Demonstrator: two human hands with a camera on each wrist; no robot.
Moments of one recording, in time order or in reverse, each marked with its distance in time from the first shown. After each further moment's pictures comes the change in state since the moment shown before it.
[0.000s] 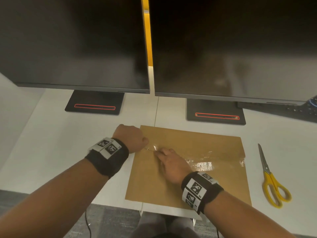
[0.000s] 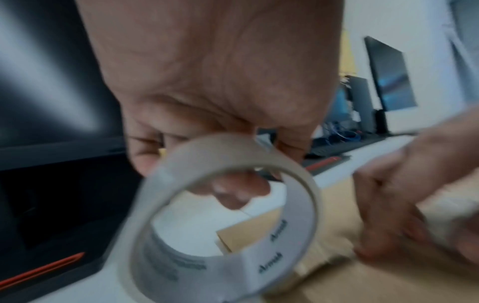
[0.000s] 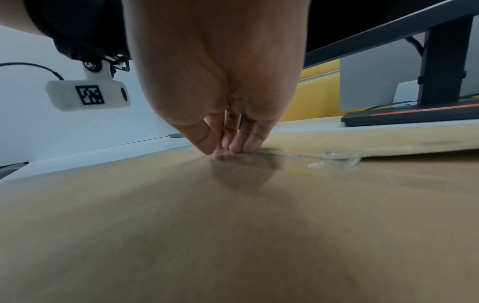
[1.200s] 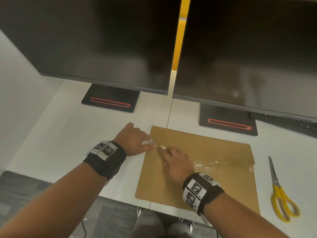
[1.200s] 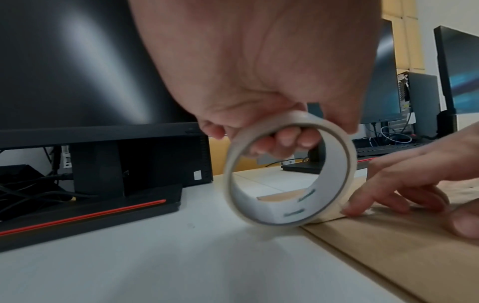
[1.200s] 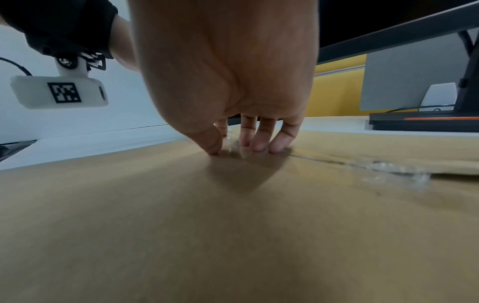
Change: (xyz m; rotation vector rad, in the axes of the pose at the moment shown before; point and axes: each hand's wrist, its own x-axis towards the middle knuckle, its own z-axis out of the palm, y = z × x) left_hand -0.017 -0.045 0.038 -0.159 0.185 0.198; right_hand 0.013 -0.021 0.004 -0.175 -0.048 0.102
